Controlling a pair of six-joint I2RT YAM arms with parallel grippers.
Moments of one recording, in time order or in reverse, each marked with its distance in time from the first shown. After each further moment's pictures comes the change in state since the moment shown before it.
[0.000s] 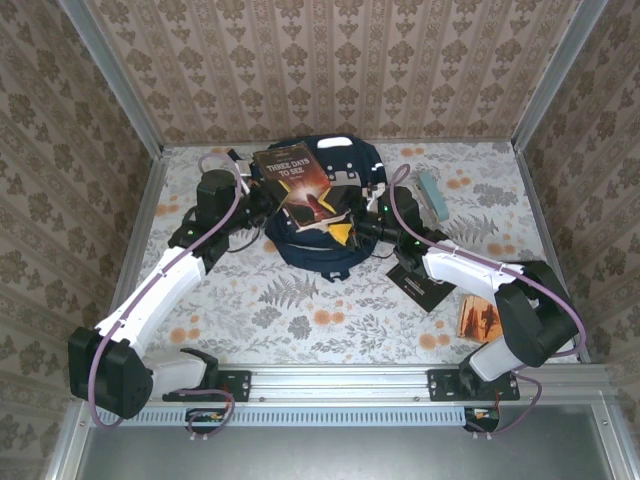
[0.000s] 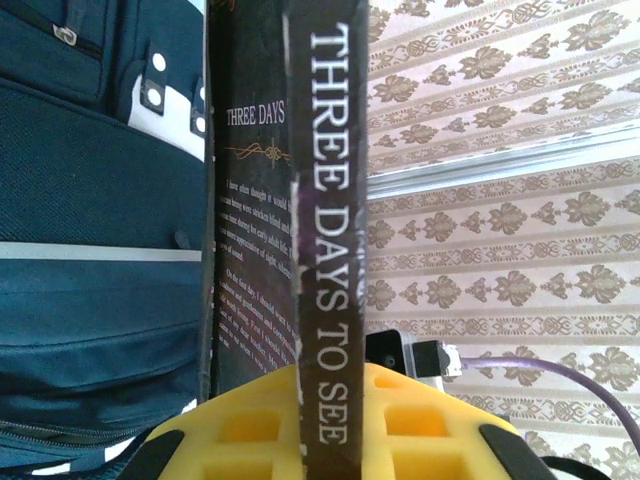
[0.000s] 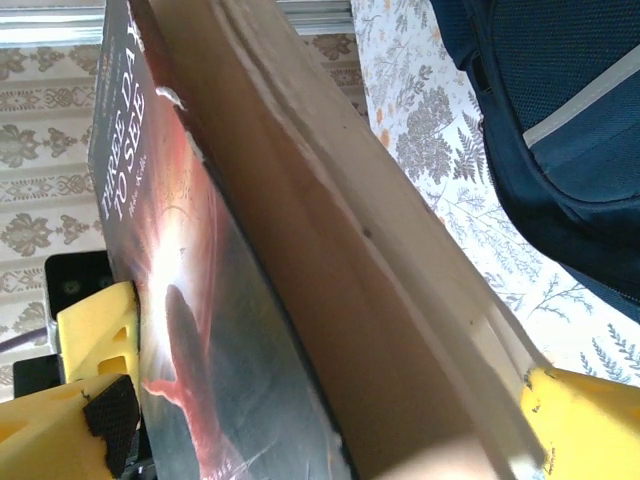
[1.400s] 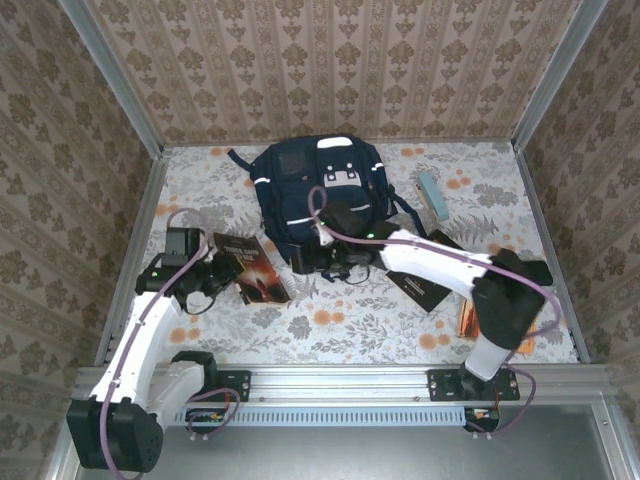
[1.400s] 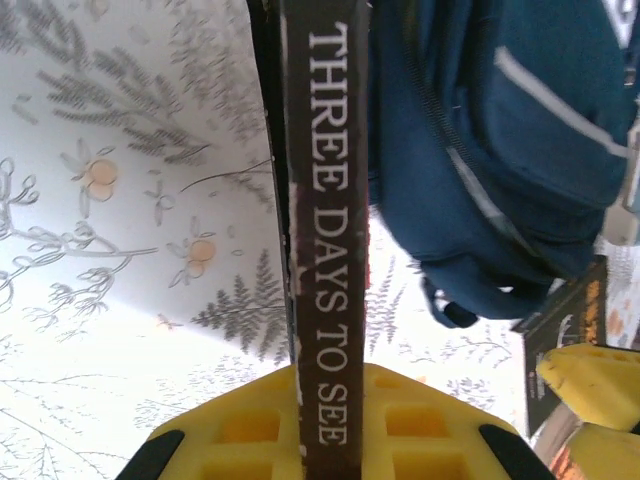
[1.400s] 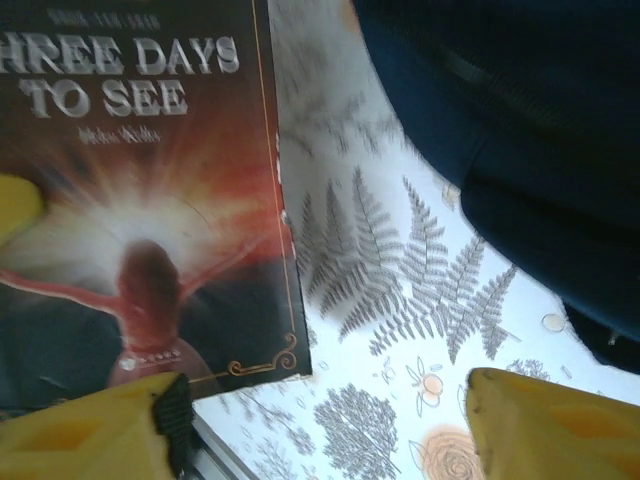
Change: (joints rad) left arm 0.291 -0.308 -0.252 -0.668 0.030 0.384; right arm 0.243 0.148 0.341 -0.821 0.182 -0.797
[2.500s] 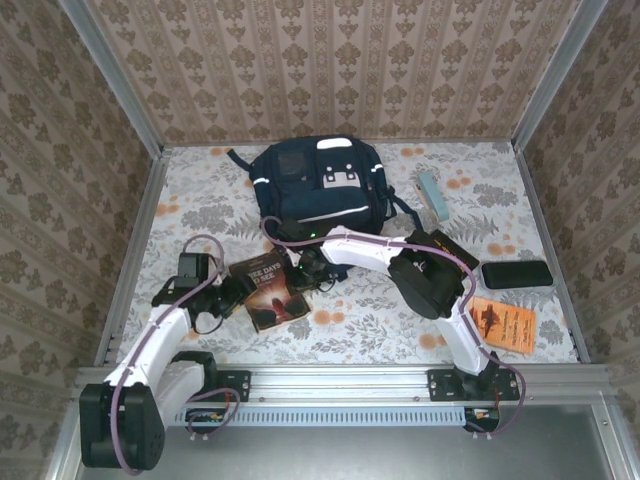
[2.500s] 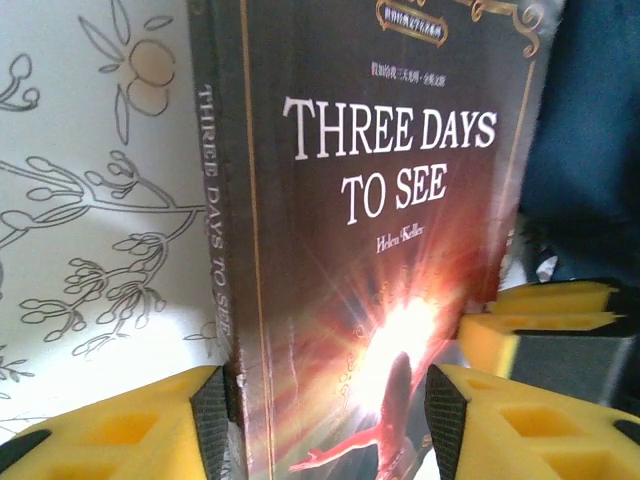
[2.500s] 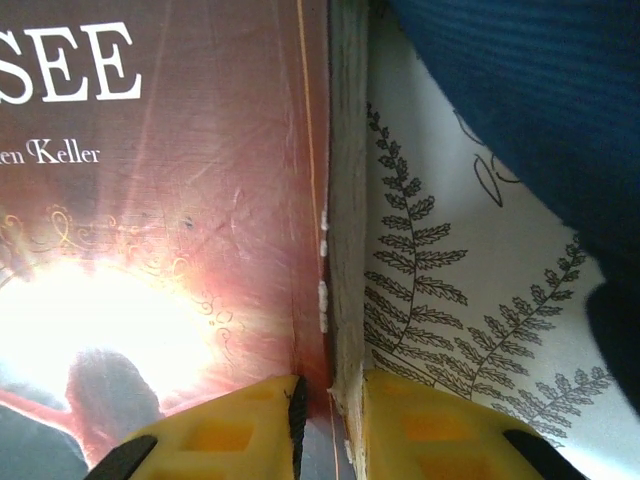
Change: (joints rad) left arm 0.025 0.008 -0.316 0.235 0.084 0.014; right arm 0.095 0.518 0.412 -0.350 0.010 -0.146
